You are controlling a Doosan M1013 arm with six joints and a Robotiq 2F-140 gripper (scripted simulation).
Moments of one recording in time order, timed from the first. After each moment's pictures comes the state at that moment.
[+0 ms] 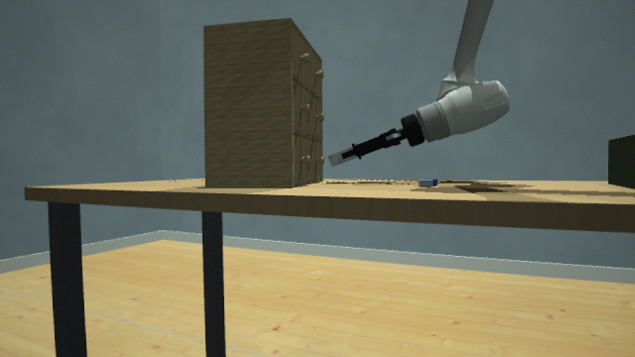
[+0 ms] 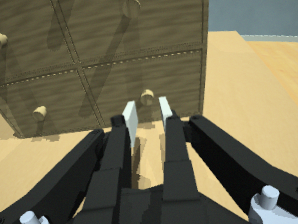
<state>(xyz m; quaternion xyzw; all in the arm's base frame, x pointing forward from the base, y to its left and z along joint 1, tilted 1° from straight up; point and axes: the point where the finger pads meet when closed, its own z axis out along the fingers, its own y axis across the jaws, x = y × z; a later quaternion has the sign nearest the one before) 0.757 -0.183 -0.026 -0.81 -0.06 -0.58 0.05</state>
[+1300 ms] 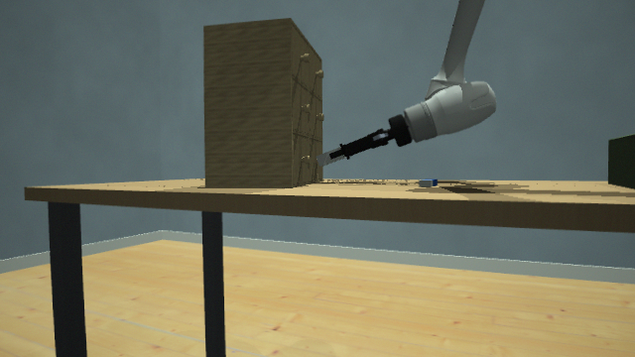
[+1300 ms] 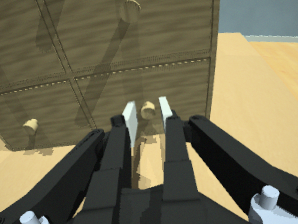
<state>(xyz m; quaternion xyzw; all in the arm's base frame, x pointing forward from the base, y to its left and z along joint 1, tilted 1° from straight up) 0.786 -0.179 -0.026 -0.81 -0.06 -0.58 0.05</state>
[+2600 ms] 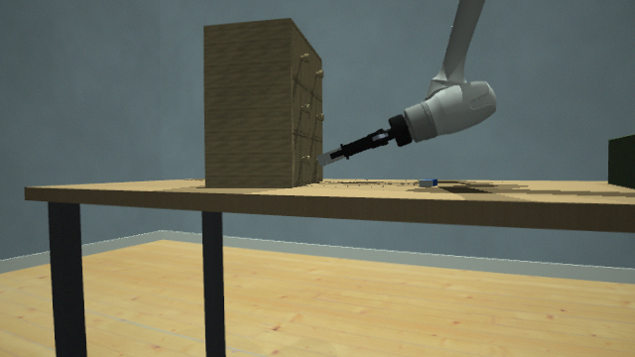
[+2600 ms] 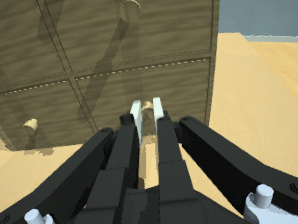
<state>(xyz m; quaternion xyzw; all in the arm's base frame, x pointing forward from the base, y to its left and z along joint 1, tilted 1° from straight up) 0.786 -0.179 -0.026 -0.81 -0.06 -0.58 0.05</state>
